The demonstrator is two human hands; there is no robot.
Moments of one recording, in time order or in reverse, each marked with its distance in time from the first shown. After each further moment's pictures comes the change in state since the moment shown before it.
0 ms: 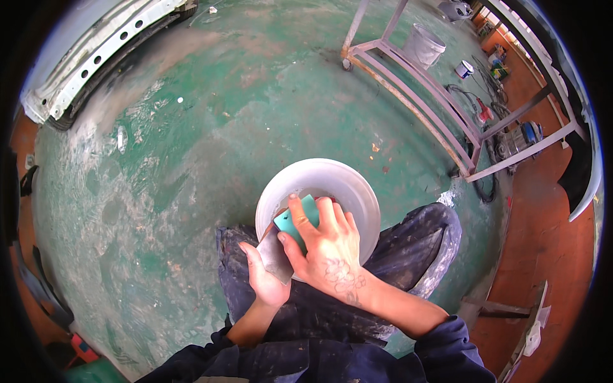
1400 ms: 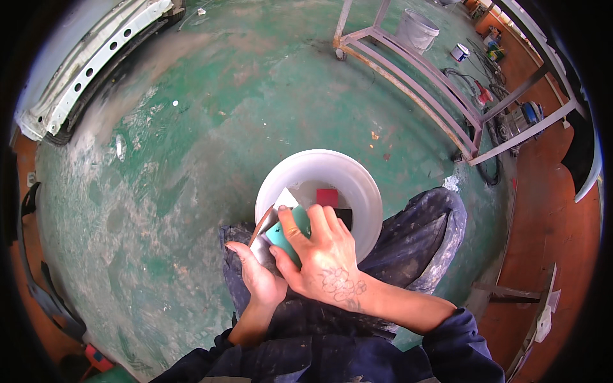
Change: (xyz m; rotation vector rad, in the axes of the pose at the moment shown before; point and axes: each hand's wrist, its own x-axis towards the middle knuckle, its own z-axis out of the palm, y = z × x) left_hand -0.003 0.007 -0.004 0.151 0.149 -0.062; right_hand -0.011 -0.010 -0.003 0.135 -0.004 -0.027
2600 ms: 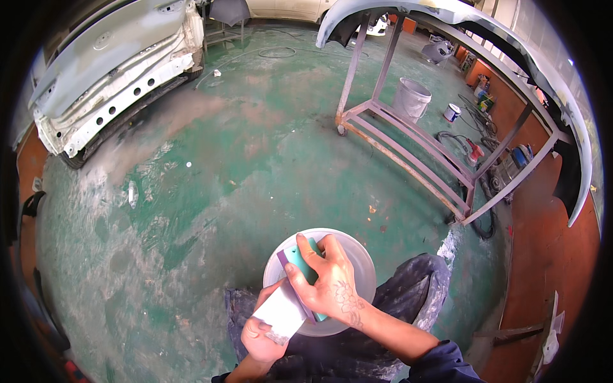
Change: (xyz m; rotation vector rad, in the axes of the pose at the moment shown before) left_hand -0.007 0.032 0.011 -0.229 -0.149 -0.073; right_hand 0.050 0.023 -0.014 0.156 0.119 0.136
